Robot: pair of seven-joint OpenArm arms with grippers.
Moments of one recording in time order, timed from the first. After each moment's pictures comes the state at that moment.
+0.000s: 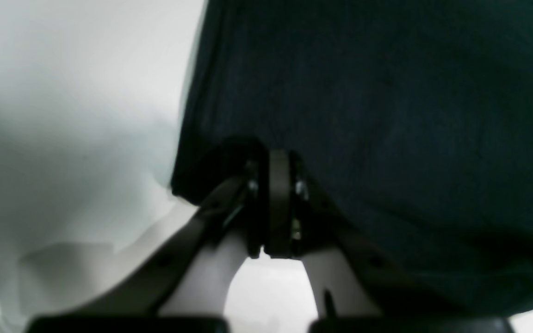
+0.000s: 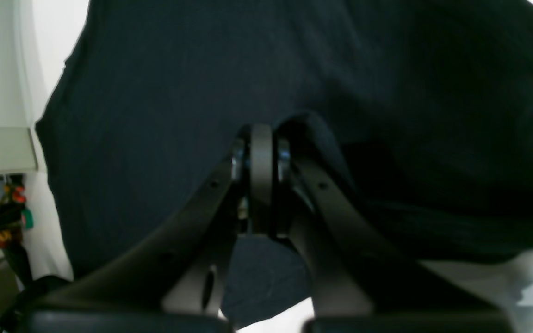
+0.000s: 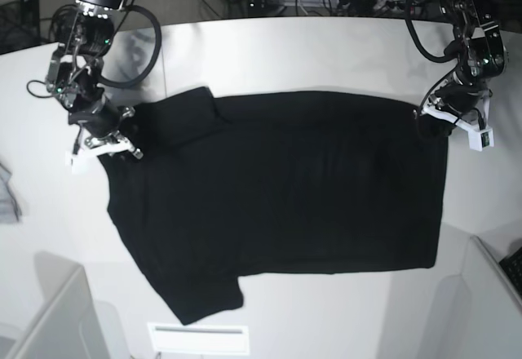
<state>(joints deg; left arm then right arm) 17.8 -17.5 -26.7 100.1 -34.7 -6.6 46.9 -4.8 4.3 21.1 92.1 43.3 -0.6 -53.3</state>
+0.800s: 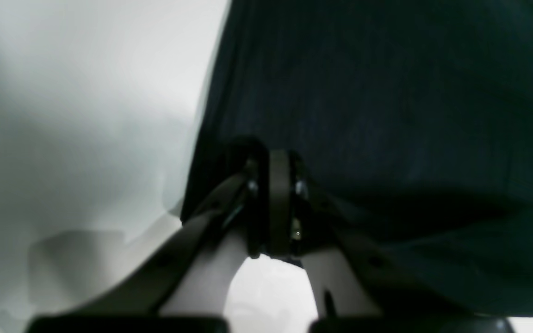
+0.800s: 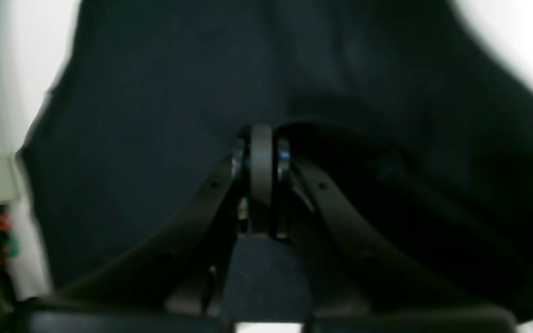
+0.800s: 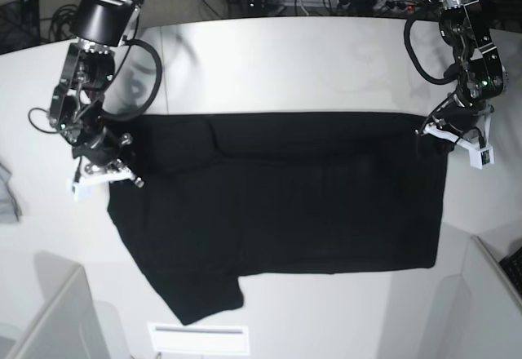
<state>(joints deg) 10.7 -16.8 -26.7 94.7 -30.0 -6.6 47.7 5.6 4.1 21.3 82.2 34.3 -0.6 -53.1</state>
